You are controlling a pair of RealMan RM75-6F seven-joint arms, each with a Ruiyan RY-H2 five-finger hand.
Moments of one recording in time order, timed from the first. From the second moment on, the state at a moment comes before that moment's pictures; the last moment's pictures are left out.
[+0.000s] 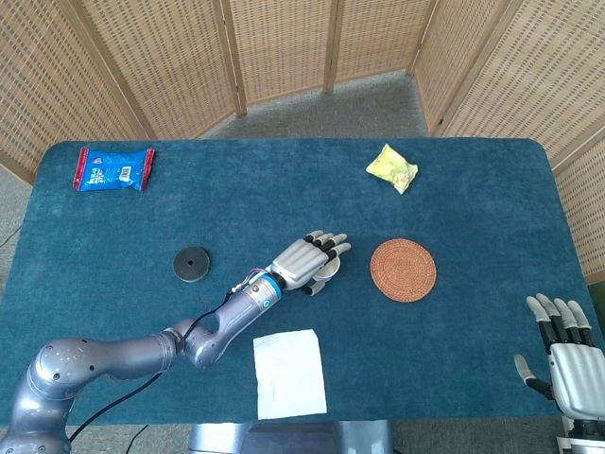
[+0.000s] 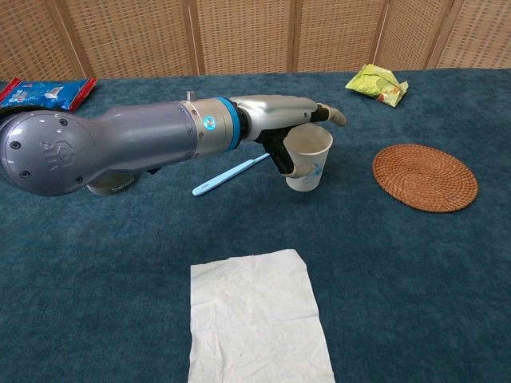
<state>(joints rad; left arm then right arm) -1.17 -1.84 -0.25 -1.13 1.10 0.64 0.18 -0.04 -1.06 0.00 -1.78 -1.57 1.58 -0.11</state>
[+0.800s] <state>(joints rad) -0.93 -1.41 -0.26 -1.61 1.18 0.93 0.12 0.07 -1.06 0.06 -1.80 -1.55 1.45 -0.13</state>
